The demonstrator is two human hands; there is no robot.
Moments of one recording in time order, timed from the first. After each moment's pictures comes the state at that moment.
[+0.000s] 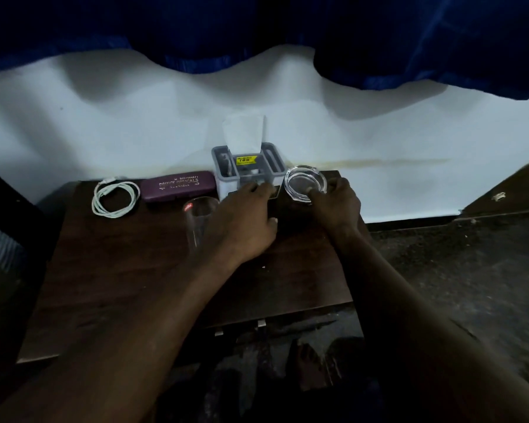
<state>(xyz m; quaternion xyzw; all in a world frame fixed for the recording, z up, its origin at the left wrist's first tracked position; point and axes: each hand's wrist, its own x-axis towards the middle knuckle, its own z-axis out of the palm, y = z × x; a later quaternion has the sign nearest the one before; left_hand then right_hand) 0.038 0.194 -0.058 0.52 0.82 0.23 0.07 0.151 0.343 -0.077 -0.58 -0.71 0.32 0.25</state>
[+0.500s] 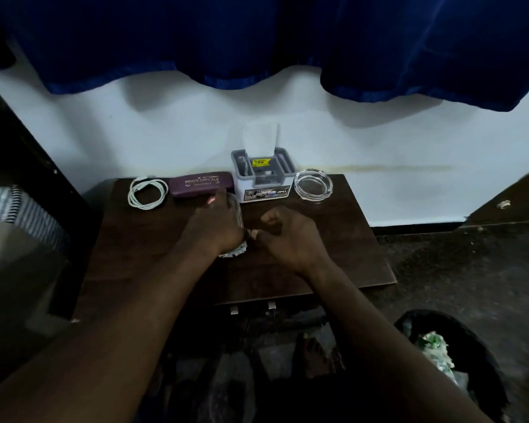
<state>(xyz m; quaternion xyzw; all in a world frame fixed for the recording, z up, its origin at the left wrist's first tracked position) 0.021 0.132 -0.038 0.36 0.90 0.13 0.23 0.151 0.228 -0.068 -0.36 -0.86 0.32 0.14</state>
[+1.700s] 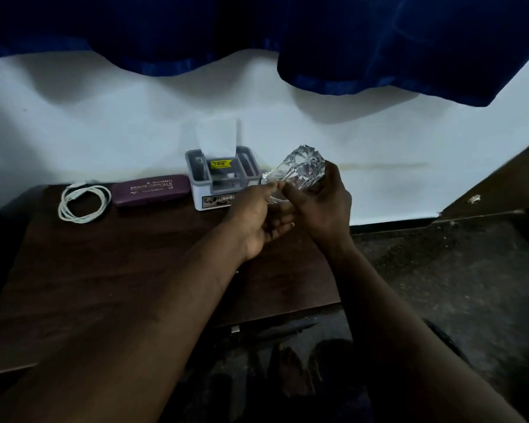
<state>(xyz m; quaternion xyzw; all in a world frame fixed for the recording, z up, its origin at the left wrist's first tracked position) 0.080 0.256 -0.045 0.05 0.54 0.62 0.57 0.180 0.338 -0.053 -0.45 -0.74 0.33 0.37</state>
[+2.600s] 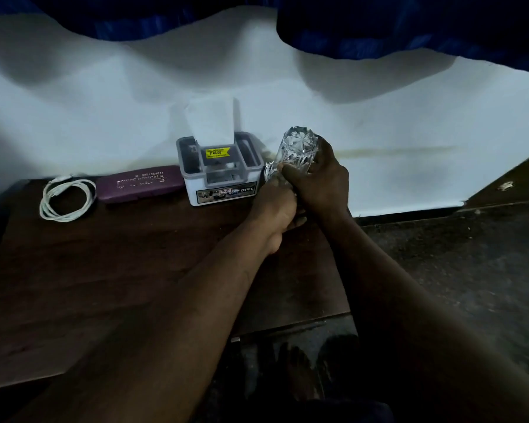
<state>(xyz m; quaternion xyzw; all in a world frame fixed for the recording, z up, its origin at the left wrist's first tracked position) 0.090 0.313 -0.086 0.13 0.61 0.61 0.49 0.139 0.405 -0.102 -0.46 -0.78 0.27 0.32</state>
